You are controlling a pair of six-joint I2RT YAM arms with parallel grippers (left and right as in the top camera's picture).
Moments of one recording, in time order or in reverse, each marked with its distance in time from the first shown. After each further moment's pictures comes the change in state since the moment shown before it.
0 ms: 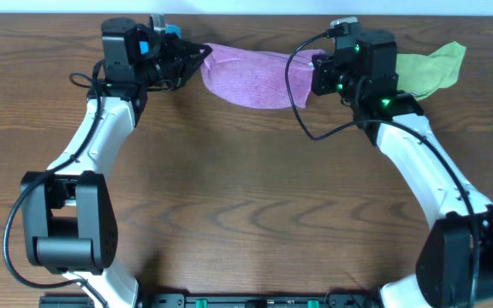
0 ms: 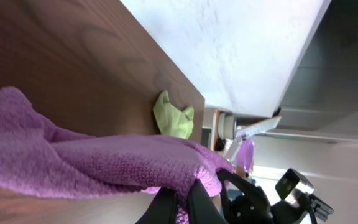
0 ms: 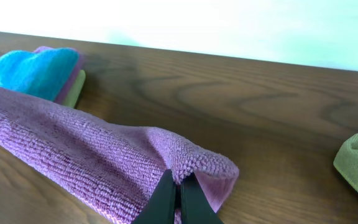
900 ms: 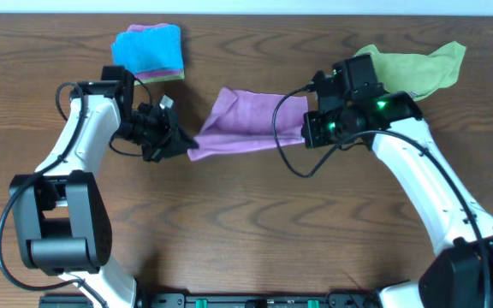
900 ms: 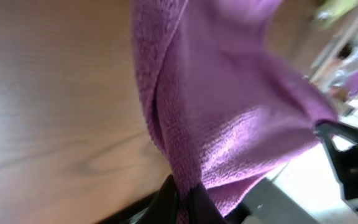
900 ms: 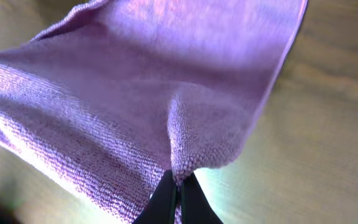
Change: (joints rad) left arm 0.074 0.000 0.018 -1.223 0.004 0.801; right arm 0.095 -0.072 0.066 -0.766 -0.081 0.001
